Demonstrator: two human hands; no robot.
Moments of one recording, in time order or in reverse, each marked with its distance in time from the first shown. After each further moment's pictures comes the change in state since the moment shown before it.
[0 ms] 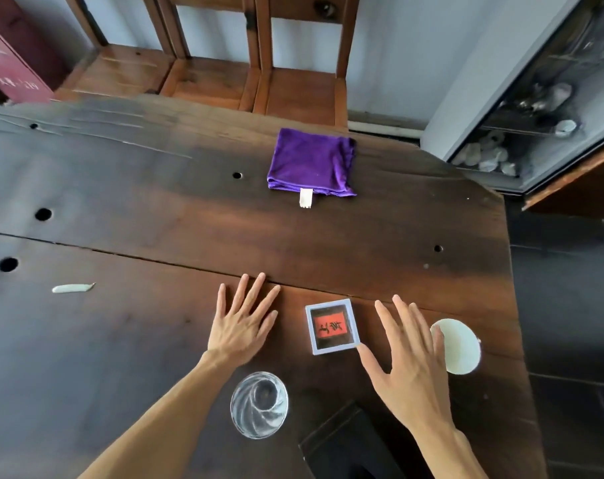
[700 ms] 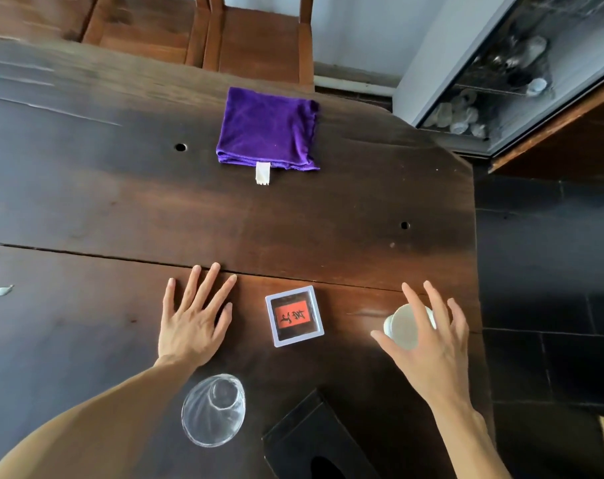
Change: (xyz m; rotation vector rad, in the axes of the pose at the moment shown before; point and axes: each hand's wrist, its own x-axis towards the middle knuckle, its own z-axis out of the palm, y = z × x) left_hand 0.001 -0.005 0.028 0.044 0.148 -0.016; right_hand 0.011 0.086 -0.013 0.032 -0.065 0.259
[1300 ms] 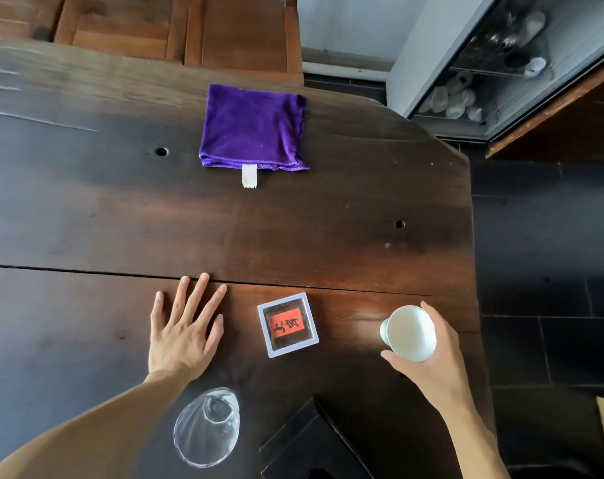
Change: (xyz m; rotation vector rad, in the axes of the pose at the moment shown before) left_hand 0.001 0.002 -0.005 -0.023 -0.029 -0.025; right_hand -0.003 0.033 0.016 0.594 -0.136 0.276
